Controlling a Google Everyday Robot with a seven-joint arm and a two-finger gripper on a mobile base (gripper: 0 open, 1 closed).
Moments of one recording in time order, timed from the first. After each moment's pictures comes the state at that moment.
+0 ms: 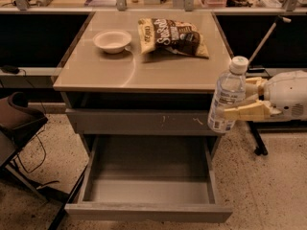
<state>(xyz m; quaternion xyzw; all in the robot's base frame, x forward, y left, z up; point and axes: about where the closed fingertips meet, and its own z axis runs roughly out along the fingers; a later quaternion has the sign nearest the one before) 0.476 -0.179 0.893 -0.49 0.67 0.30 0.46</state>
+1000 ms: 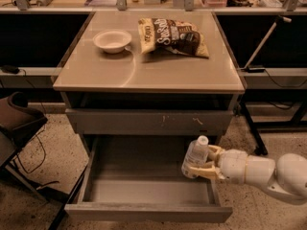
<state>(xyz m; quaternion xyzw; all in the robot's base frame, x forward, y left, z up) 0.474 -0.145 0.651 -0.43 0.68 0.30 0.51</state>
